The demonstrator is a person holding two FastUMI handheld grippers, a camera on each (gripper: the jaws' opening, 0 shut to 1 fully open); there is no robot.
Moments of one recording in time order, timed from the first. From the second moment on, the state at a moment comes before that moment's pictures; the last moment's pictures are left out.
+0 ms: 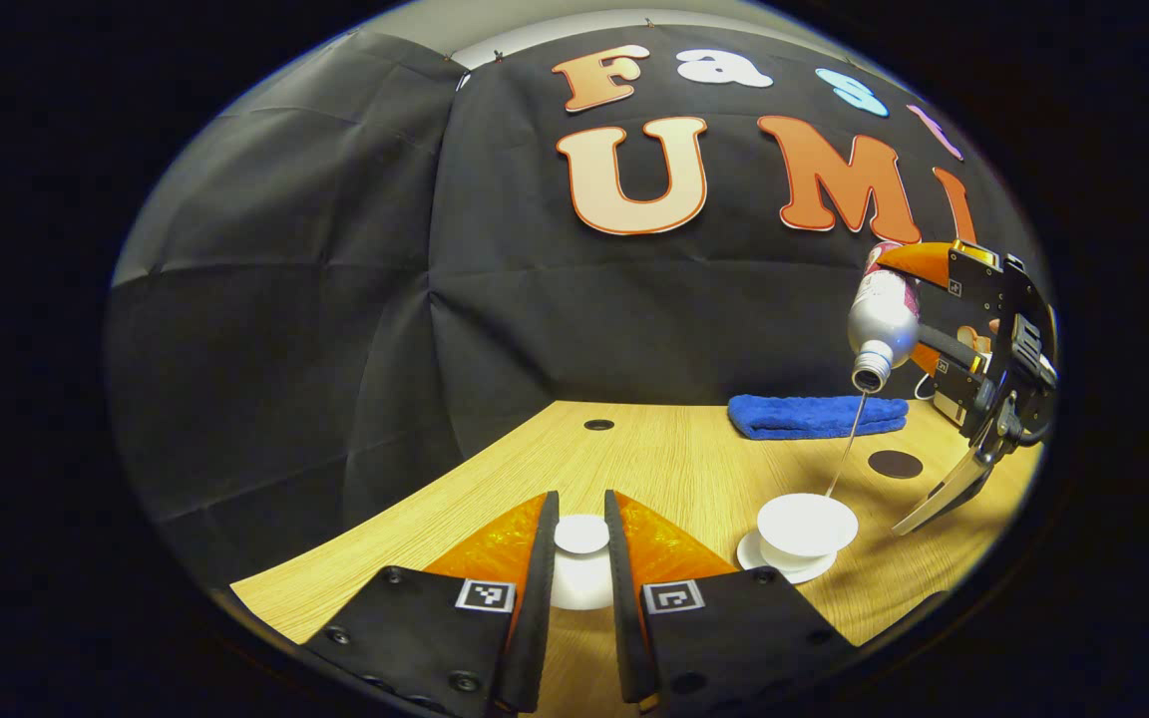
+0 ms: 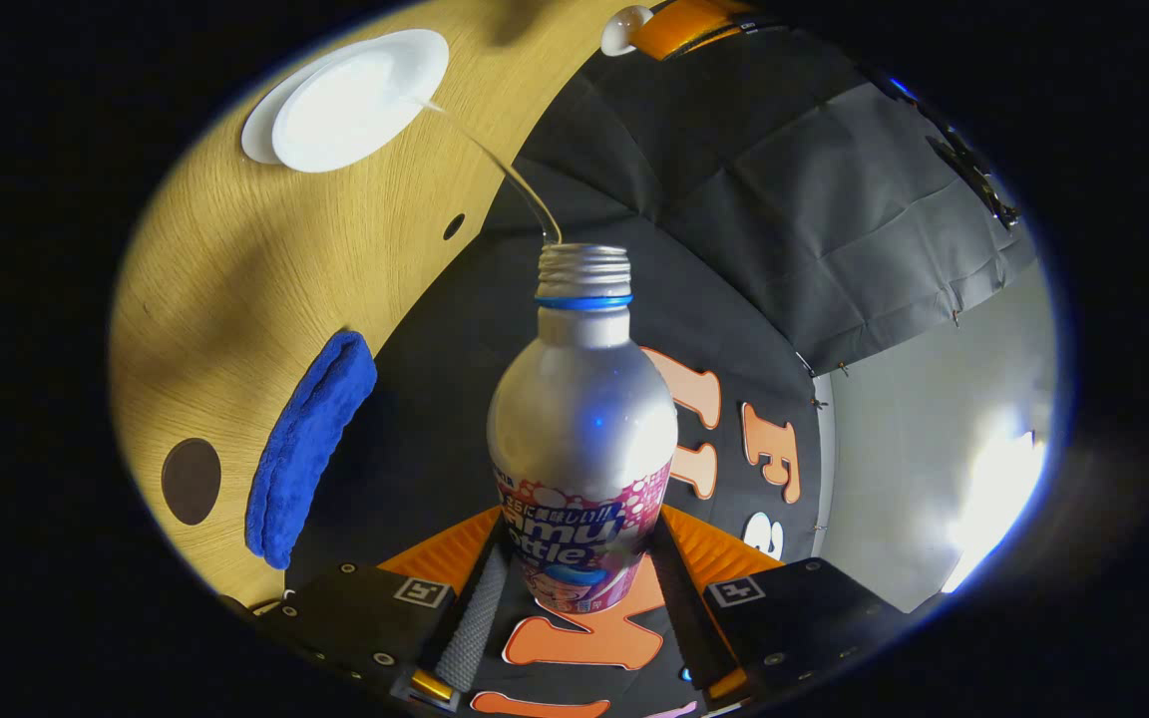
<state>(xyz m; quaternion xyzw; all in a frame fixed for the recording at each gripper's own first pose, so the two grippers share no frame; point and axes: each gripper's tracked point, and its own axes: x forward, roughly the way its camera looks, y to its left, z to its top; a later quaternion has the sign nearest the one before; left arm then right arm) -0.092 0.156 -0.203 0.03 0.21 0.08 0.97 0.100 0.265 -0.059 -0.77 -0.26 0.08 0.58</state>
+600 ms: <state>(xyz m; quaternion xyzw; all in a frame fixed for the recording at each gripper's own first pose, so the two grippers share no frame) -0.089 0.141 -0.195 0.04 0.20 0.06 0.98 0.082 0.274 -0.100 -0.74 -0.23 0.13 0.62</state>
